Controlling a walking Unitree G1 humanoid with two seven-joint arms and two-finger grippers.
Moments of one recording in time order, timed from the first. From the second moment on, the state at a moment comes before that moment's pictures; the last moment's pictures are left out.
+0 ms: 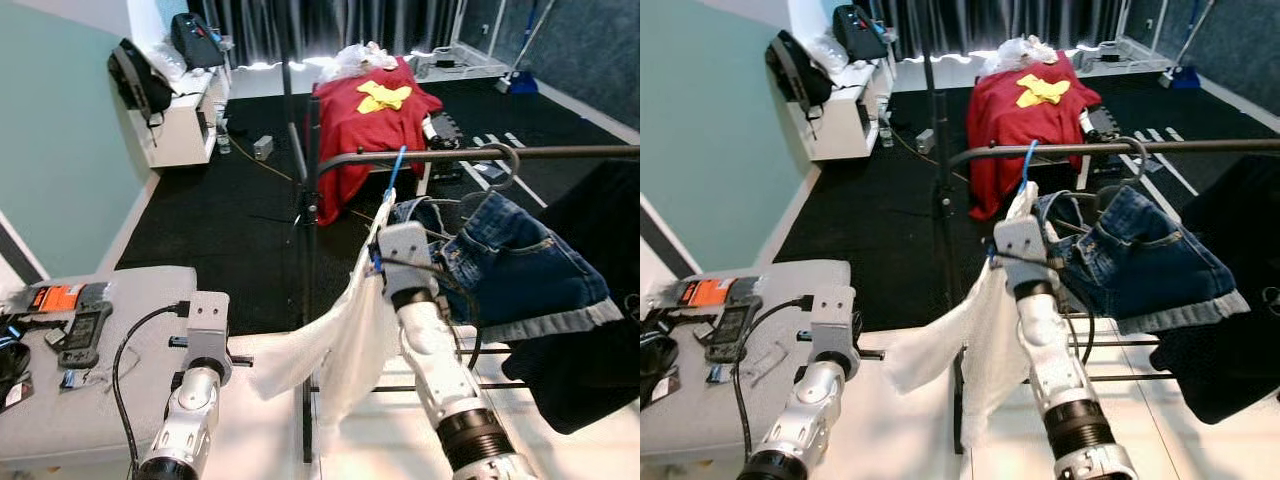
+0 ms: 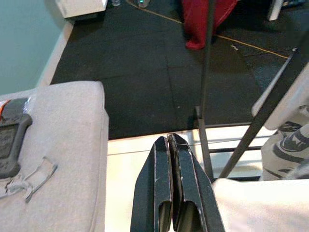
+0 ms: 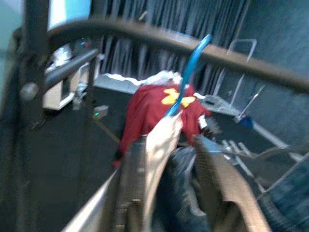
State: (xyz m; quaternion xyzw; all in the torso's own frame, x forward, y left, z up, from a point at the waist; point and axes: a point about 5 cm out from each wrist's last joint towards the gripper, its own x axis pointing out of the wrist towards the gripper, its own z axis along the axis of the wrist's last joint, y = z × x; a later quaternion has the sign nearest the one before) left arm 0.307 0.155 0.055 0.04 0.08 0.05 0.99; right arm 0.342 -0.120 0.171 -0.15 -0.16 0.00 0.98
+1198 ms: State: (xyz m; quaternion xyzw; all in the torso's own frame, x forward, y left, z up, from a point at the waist) left arm 0.299 0.169 0.071 0.08 0.04 0.04 1.00; right arm 0.399 -0.164 0.211 -0.19 -0.04 0.03 0.98
